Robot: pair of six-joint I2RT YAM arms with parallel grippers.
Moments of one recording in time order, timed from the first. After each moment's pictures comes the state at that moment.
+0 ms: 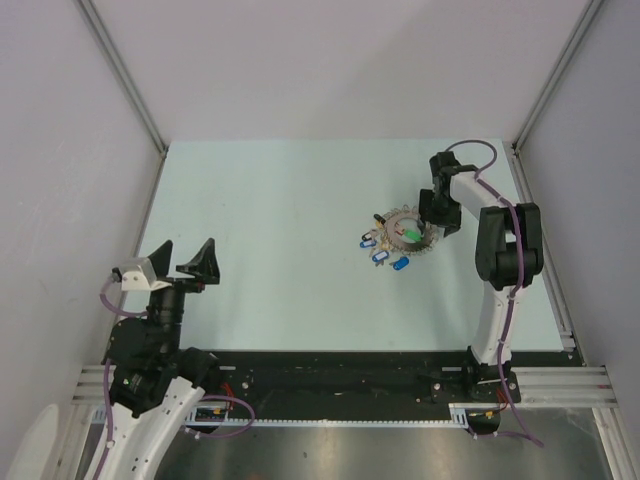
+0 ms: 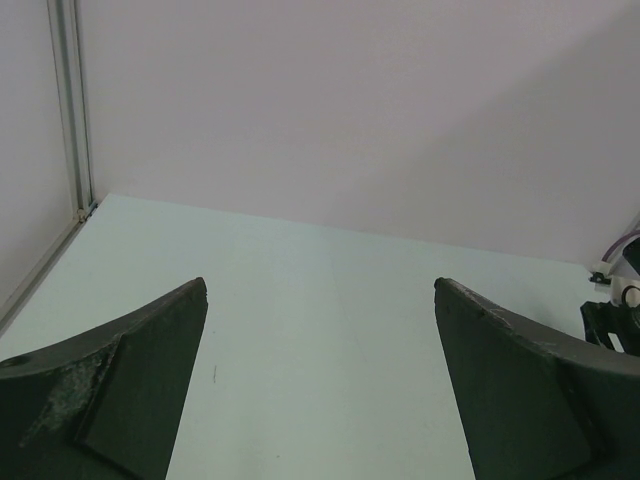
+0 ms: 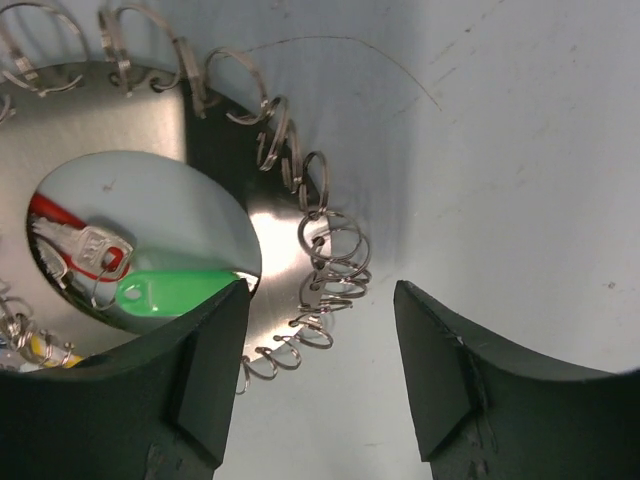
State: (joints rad) left arm -0.41 0.06 0.52 -0.15 -0.35 -0.15; right arm 0.12 2.05 1.56 -0.80 0.09 0.25
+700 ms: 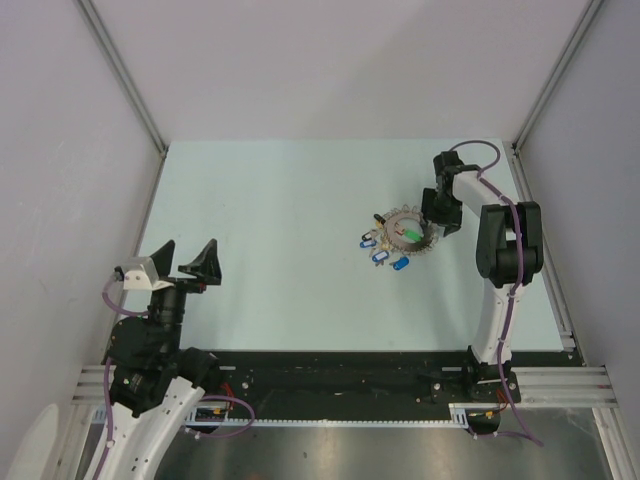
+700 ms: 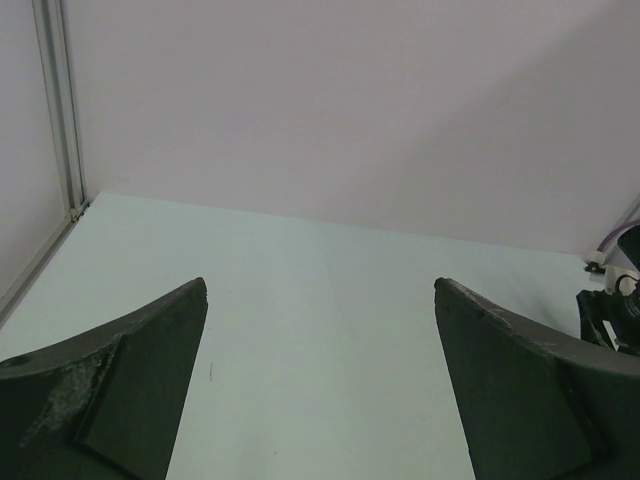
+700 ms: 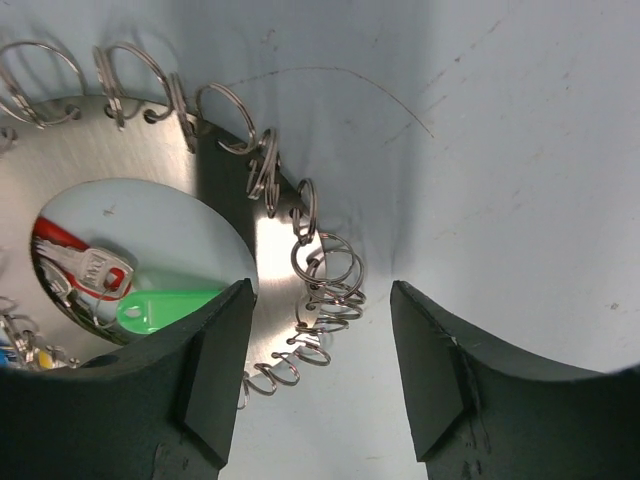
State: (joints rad) left arm -0.41 0.07 0.52 -0.16 -0.33 -0.15; right arm 0.10 2.08 1.57 -0.79 0.06 0.26
